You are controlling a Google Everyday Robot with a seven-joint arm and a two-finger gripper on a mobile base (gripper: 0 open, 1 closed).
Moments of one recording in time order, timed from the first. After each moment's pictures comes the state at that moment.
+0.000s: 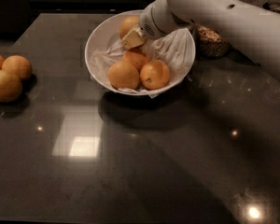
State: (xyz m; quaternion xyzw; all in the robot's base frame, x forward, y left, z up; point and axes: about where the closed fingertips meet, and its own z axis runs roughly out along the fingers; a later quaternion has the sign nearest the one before) arm 0.720 -0.006 0.934 -0.44 0.77 0.06 0.46
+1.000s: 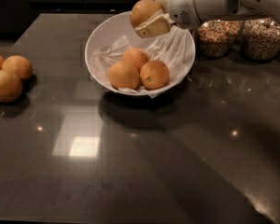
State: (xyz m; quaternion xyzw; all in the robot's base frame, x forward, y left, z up) arm 0.668 -0.042 0.998 -0.50 0.68 0.16 0.51
